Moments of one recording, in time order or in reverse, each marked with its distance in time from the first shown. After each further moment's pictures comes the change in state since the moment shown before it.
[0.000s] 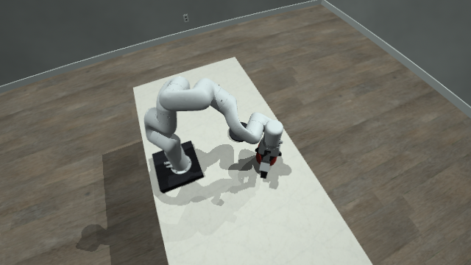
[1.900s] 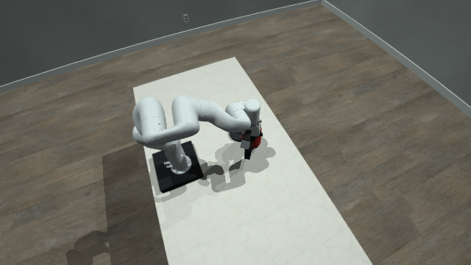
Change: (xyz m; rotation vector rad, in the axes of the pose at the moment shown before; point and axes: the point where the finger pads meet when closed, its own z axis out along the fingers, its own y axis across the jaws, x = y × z) arm -0.096 0.109 -0.001 0.000 0.003 0.001
